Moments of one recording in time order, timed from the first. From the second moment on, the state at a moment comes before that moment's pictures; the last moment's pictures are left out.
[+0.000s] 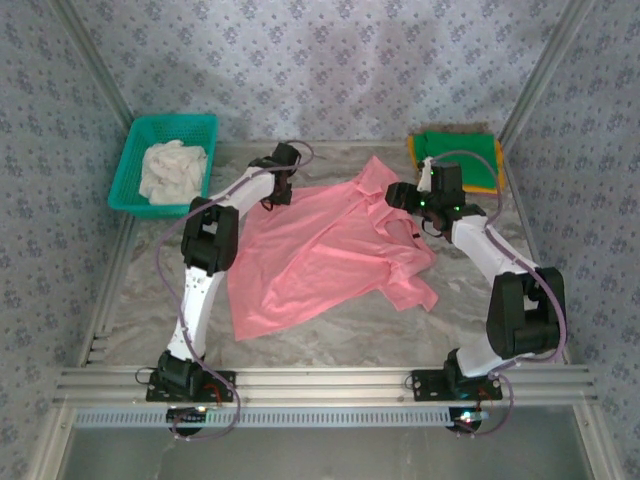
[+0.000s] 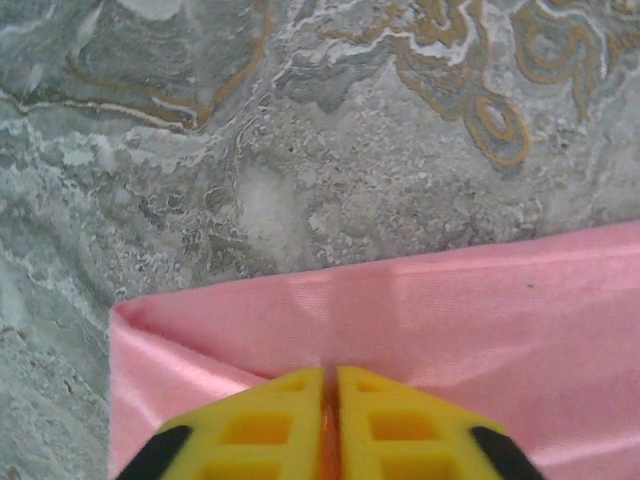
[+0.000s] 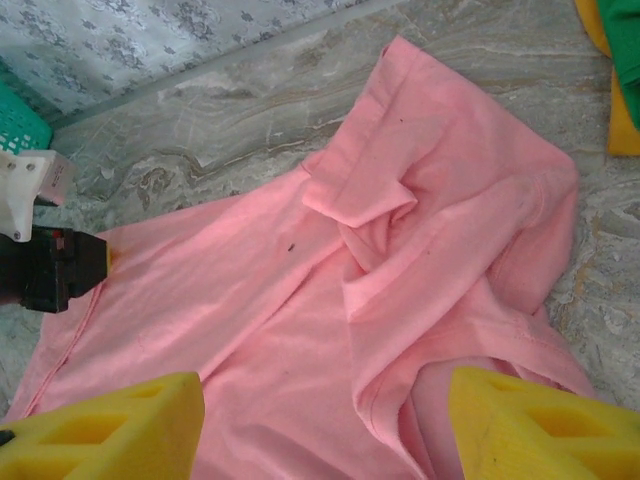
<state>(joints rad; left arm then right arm) -0.41 2.42 2.04 -0.79 -0.34 -0.21 0.15 1.51 1.04 -0.17 -0.26 0.38</state>
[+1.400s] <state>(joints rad) -0.19 1.56 1.30 -0.45 -0.25 -0.09 0.13 1.49 1.07 -0.27 -0.25 0.38</state>
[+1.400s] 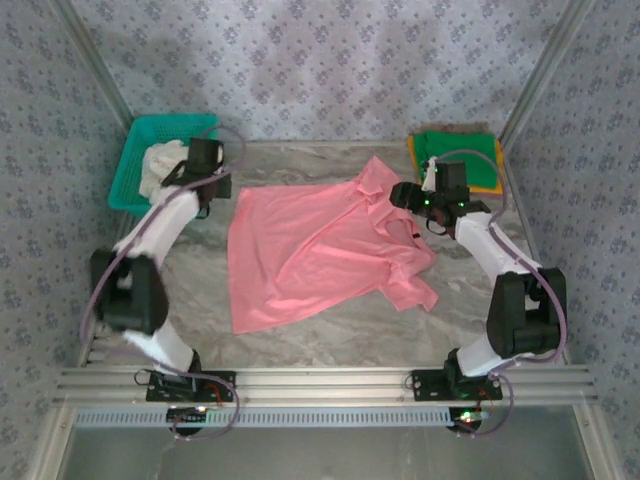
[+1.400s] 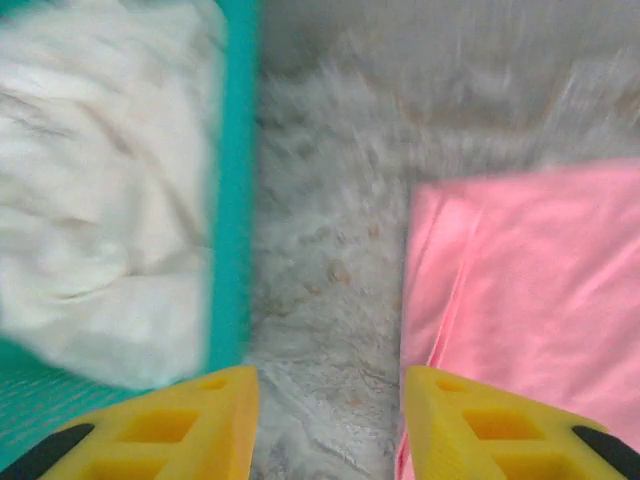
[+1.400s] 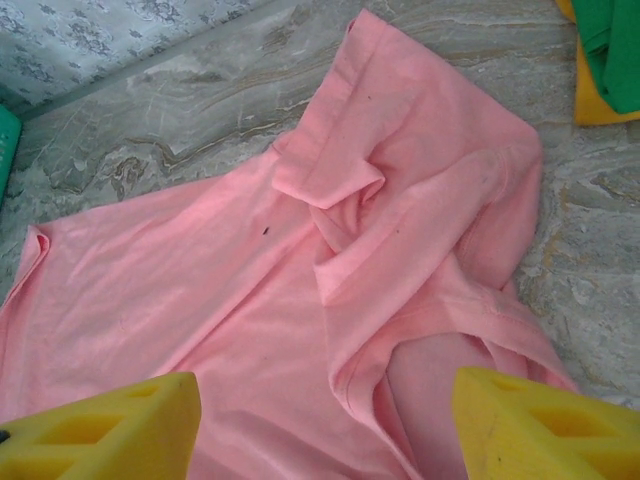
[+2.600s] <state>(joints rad) -0.18 1.77 0.97 -0.22 0.00 -0.48 -0.13 1.75 0.96 -0.30 -0.23 0.60</state>
